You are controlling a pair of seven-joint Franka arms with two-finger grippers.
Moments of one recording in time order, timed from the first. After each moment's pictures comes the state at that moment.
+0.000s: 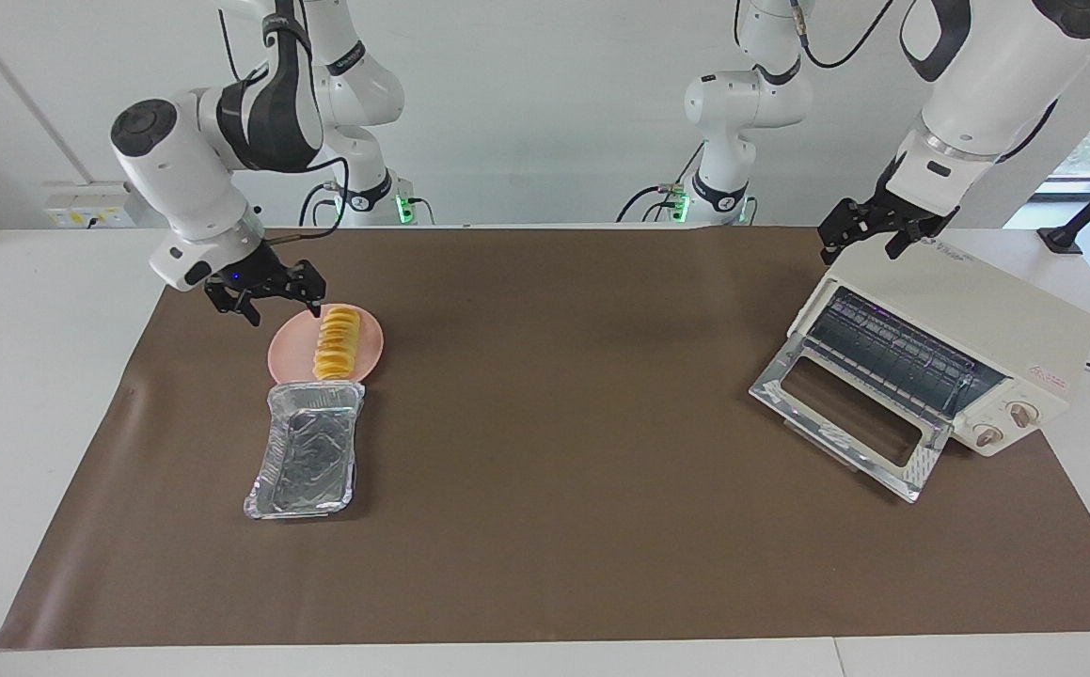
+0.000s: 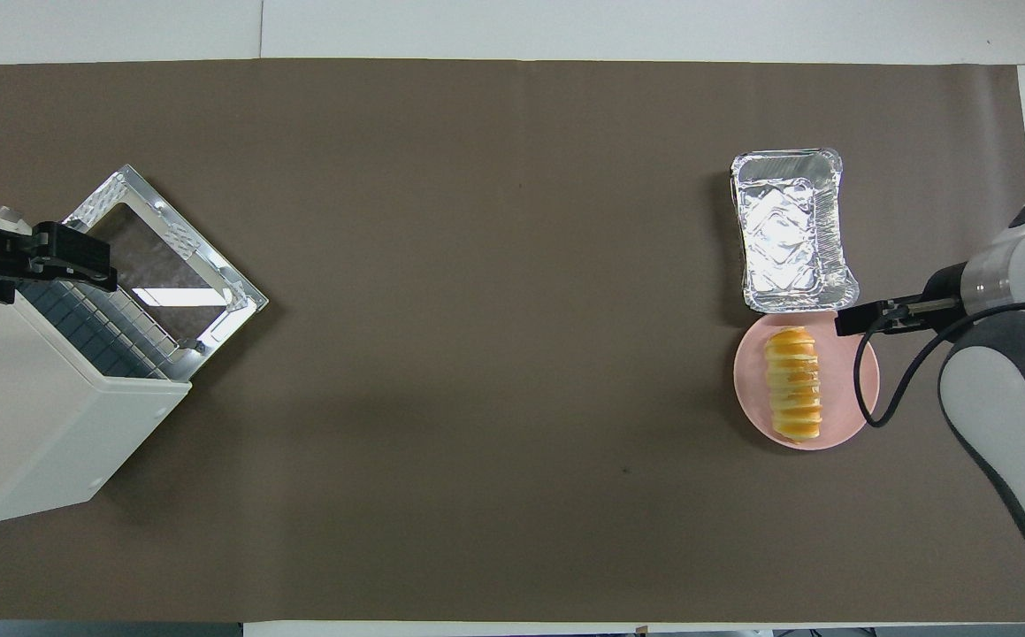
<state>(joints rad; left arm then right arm) -0.04 0.01 -0.06 -1.57 -0.02 1.49 -0.13 -0.02 -0.10 -0.02 -2.03 0.06 1.90 -0.14</state>
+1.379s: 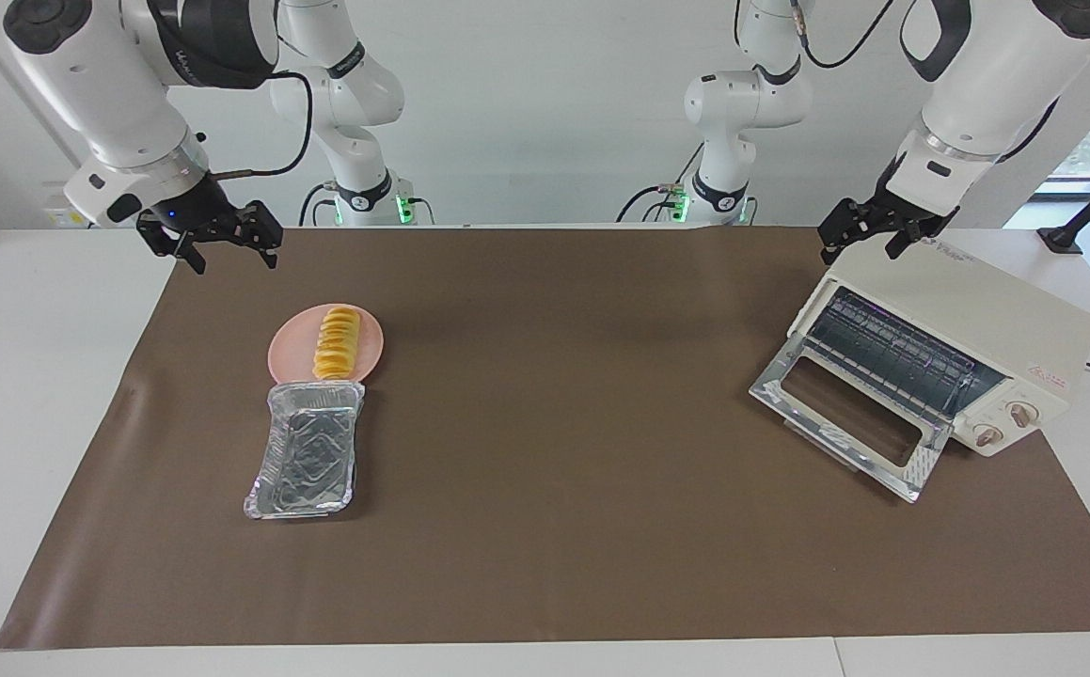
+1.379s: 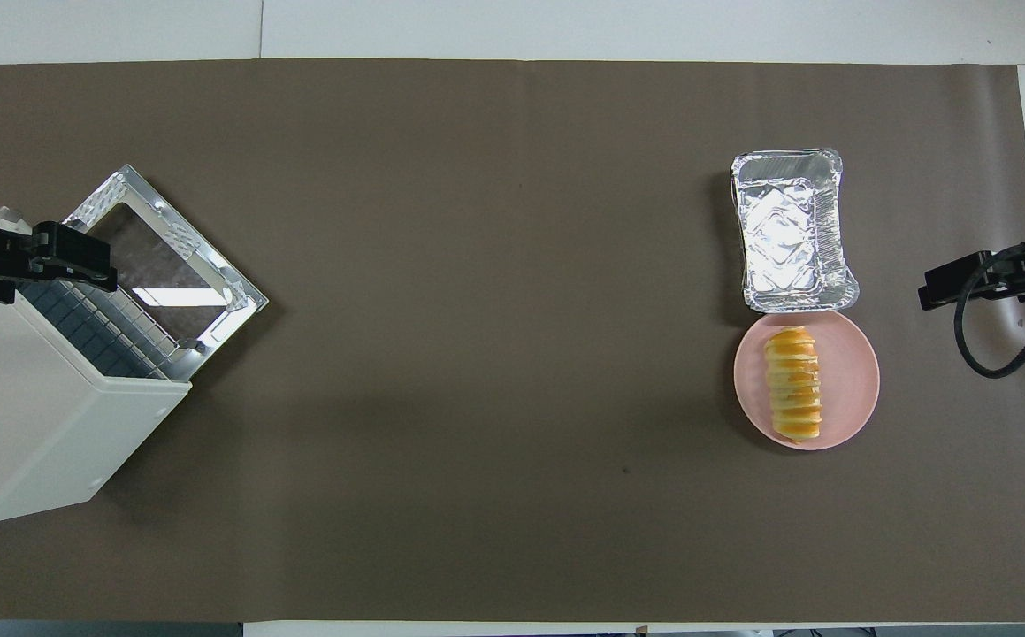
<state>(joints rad) -0.04 0.01 -0.06 -1.57 -0.02 1.49 -0.13 -0.03 0.02 -0.03 -1.64 0.01 1.55 -0.10</state>
